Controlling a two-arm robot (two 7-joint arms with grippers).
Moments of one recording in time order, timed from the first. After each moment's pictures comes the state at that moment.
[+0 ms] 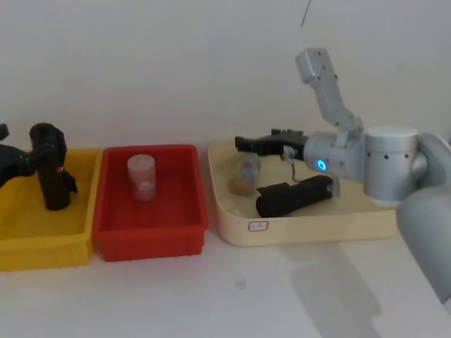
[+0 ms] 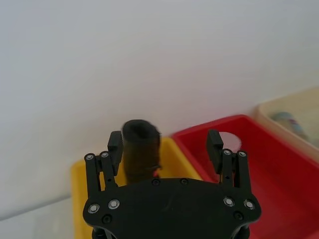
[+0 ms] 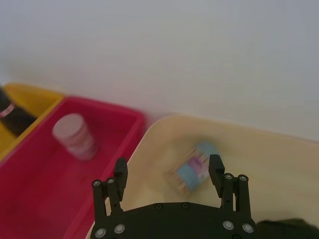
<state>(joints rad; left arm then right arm) -0.49 0.46 0.34 -1.42 -0.52 0.13 -0.19 0.74 0.26 -0.32 -1.19 0.39 0.63 0.29</state>
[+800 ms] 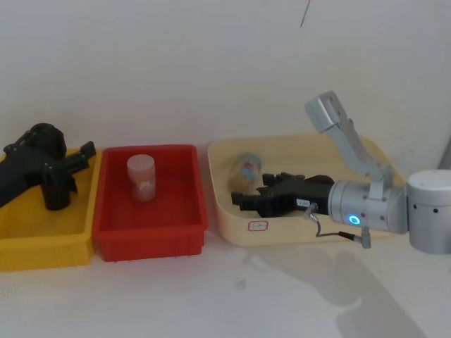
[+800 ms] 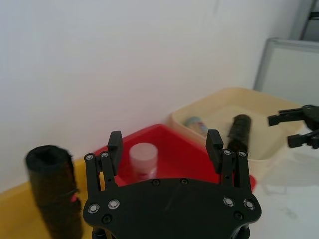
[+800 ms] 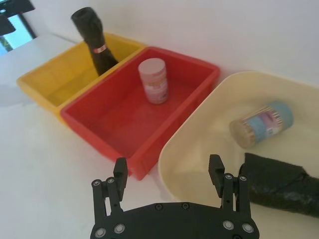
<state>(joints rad) -0.51 0.49 0.36 -1.39 -0.65 0.08 -0.55 0.50 0.46 -0.34 -1.50 0.47 0.64 0.52</state>
